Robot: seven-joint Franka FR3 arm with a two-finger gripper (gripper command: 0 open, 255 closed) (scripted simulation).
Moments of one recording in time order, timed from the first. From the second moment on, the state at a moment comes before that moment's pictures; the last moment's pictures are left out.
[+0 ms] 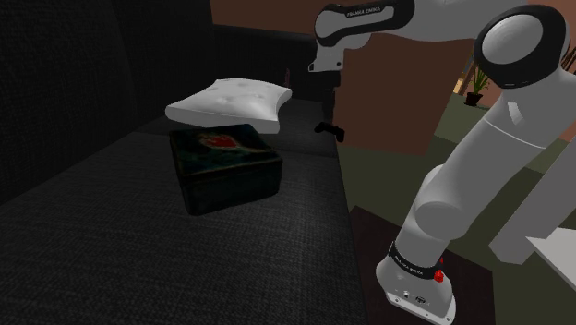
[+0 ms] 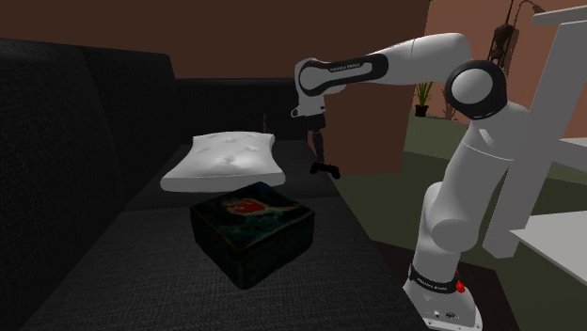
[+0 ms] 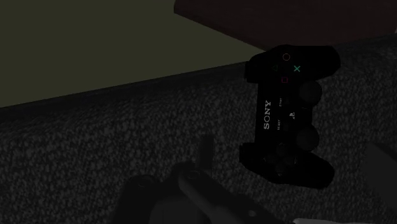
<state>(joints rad) 0.01 -0.23 -0.30 -1.99 -0.02 1.50 -0.62</state>
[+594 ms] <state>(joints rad) 0.01 -0.24 -0.30 -2.03 -0.02 1.54 -0.62</state>
